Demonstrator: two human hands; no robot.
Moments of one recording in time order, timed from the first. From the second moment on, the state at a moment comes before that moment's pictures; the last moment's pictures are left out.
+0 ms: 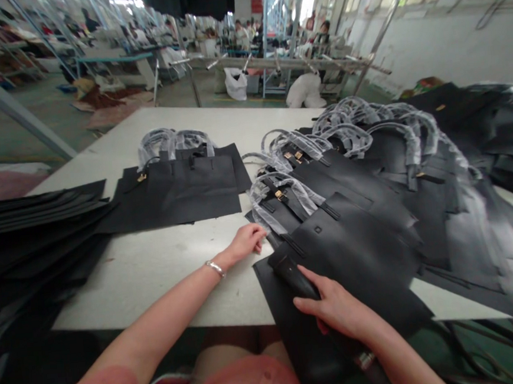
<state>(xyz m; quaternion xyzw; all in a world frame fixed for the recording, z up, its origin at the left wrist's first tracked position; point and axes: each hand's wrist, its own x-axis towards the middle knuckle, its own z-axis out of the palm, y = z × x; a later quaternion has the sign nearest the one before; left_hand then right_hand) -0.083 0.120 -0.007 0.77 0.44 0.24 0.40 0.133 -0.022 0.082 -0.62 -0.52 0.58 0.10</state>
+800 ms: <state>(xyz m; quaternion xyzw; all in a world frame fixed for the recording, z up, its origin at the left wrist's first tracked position) -0.088 0.112 0.000 0.78 0.46 0.22 0.37 0.141 -0.026 0.085 -0.61 -0.50 0.61 0.10</state>
